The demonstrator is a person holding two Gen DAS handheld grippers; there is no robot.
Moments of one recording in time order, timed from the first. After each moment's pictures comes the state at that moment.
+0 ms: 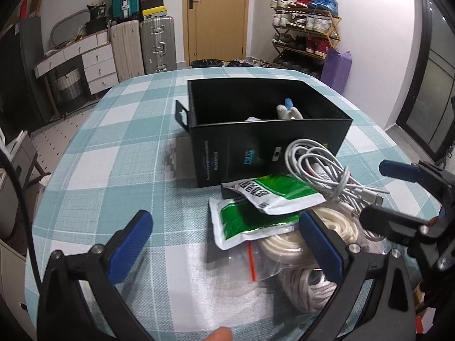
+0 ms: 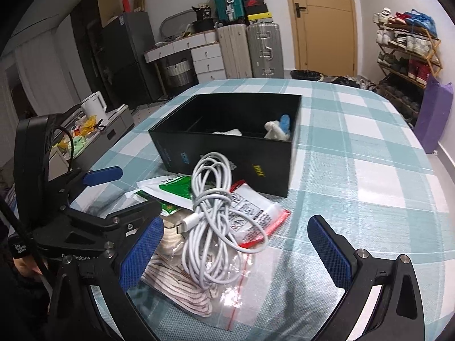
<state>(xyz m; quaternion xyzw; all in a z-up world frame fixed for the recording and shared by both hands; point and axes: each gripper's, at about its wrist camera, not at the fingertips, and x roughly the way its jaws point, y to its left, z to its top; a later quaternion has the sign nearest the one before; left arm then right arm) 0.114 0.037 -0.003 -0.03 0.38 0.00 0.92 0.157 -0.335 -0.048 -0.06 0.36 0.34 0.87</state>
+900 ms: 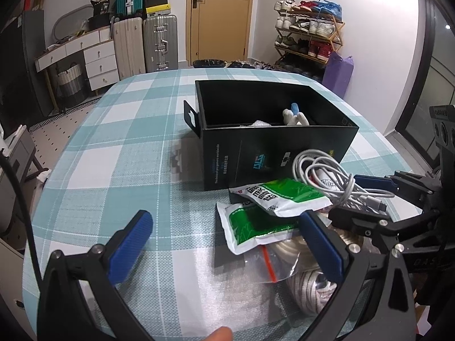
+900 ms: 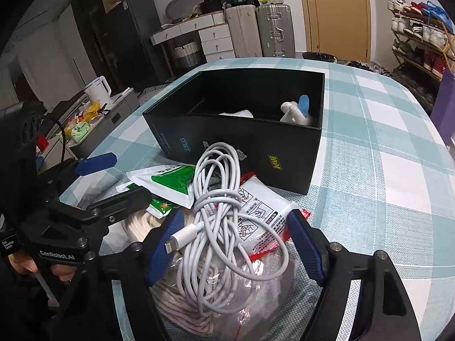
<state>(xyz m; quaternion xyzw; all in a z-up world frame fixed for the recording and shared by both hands) 0.115 0.046 -0.003 -0.04 0.38 0.00 0.92 0.184 -0.313 -0.068 -0.07 0.40 0.36 0.84</state>
